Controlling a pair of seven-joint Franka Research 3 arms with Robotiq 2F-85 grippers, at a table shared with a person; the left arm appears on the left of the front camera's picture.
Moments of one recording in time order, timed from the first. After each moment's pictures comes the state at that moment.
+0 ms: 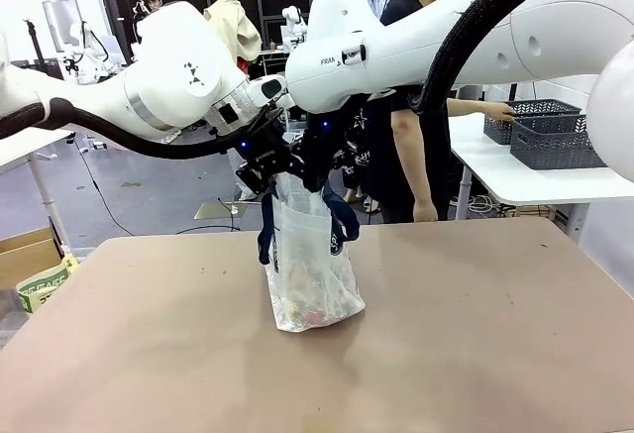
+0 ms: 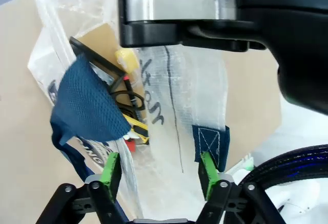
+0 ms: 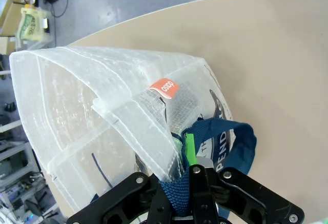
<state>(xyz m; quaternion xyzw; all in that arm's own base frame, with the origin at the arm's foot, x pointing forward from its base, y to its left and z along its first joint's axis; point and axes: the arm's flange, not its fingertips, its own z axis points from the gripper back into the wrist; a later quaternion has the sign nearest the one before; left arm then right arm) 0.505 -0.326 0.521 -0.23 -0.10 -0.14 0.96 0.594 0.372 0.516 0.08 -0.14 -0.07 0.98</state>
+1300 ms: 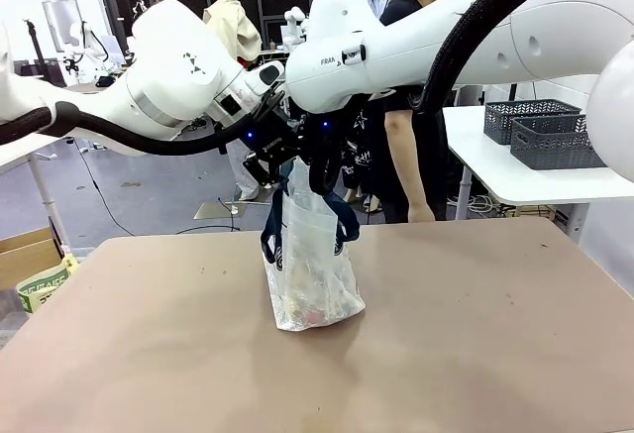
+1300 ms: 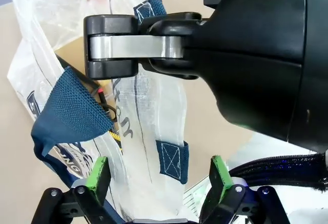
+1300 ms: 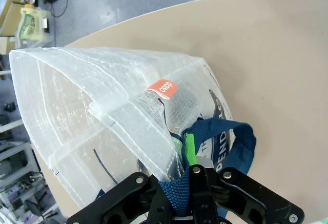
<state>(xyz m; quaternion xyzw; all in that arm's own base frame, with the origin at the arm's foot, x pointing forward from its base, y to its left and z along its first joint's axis) 0.510 -0.331 0.533 -0.29 -0.12 -0.12 0.94 0.594 0.372 0.516 0.08 -0.14 -0.07 0.98</state>
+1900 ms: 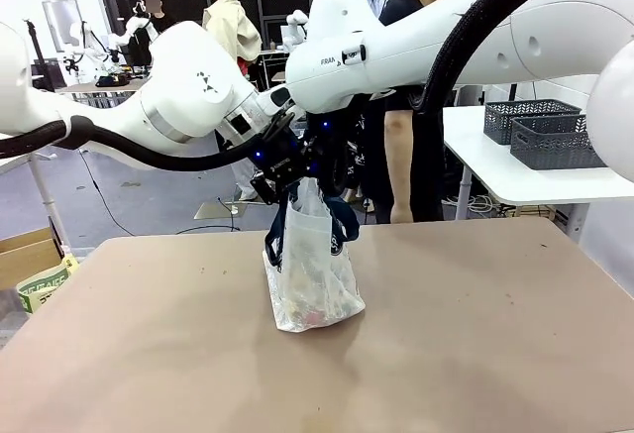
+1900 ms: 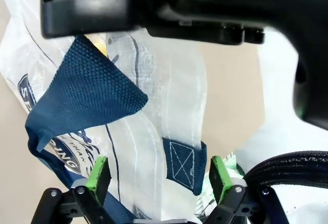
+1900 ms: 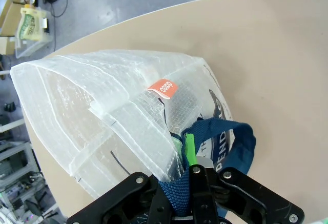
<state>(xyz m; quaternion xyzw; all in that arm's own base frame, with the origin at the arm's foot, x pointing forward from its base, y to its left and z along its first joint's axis) 0.504 -0.344 0.501 -0.27 -0.08 -0.14 0.95 0.594 0.371 0.516 0.08 -0.14 -0.07 0.98</state>
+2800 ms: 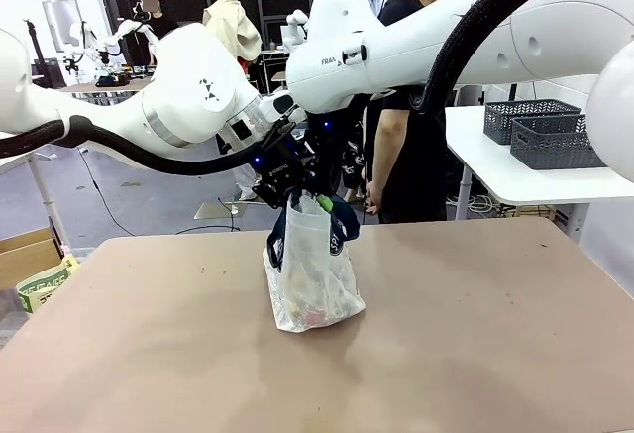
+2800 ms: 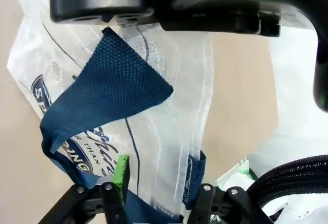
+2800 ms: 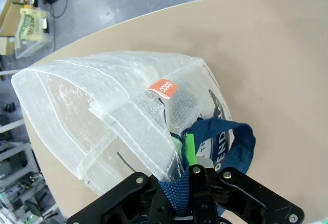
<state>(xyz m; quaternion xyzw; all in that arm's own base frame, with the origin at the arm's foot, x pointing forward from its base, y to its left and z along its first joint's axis) 0.500 -0.343 0.497 -0.24 -0.09 -0.16 0.95 0.595 0.371 0.515 0.08 -0.14 -0.07 0.98</state>
